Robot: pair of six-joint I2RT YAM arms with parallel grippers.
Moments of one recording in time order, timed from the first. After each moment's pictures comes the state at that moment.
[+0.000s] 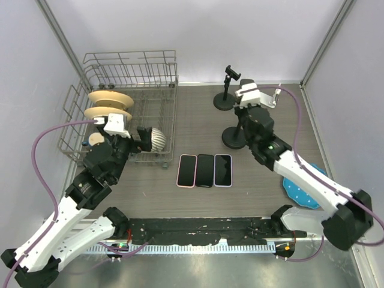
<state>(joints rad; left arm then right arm) -0.69 0.66 0.88 -0.24 -0.50 -0.08 0.60 1.23 0.99 0.18 0.57 -0.24</state>
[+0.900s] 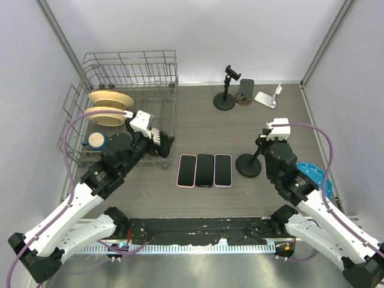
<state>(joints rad) -0.69 0.80 0.87 -0.22 -0.18 -0.11 0.60 0.69 0.62 -0.07 0.74 -0.04</state>
